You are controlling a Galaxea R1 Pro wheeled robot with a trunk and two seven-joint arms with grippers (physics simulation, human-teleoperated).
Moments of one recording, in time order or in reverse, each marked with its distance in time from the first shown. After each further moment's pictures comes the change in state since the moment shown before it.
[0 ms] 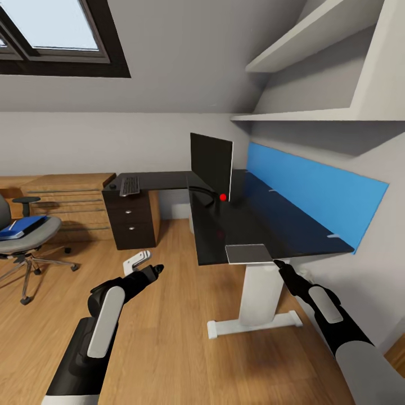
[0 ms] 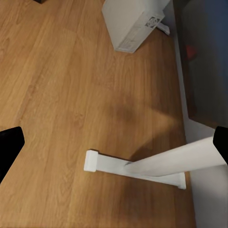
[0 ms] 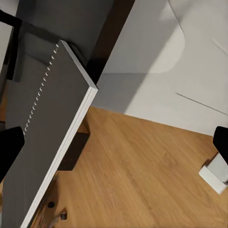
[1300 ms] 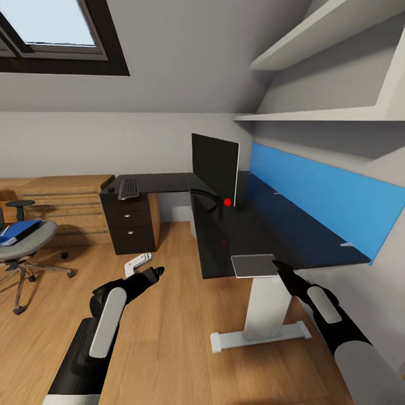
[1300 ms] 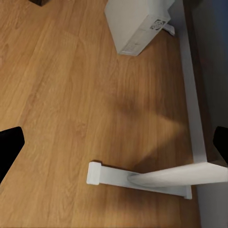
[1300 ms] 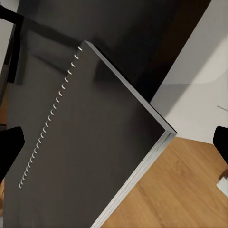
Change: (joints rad) left arm 0.000 0.001 -0.003 0.026 -0.007 -0.003 -0.003; right arm 0.000 0.005 0.008 0.000 0.000 0.000 0.001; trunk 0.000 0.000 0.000
